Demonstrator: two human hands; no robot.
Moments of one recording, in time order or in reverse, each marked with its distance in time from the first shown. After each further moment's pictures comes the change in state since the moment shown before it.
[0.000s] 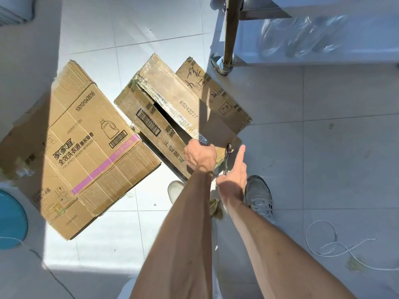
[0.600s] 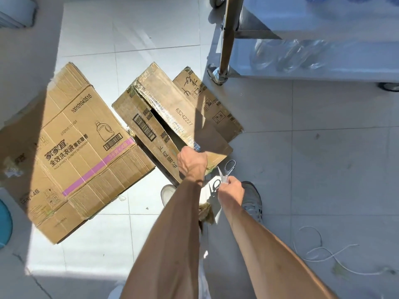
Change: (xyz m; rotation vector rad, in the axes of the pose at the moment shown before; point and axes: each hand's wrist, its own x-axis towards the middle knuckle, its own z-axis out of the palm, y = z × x) left_hand 0.003 -0.007 -0.009 0.040 -0.092 -0.002; right_hand 0.002 0.014 -0.017 -0.098 -0.056 0.166
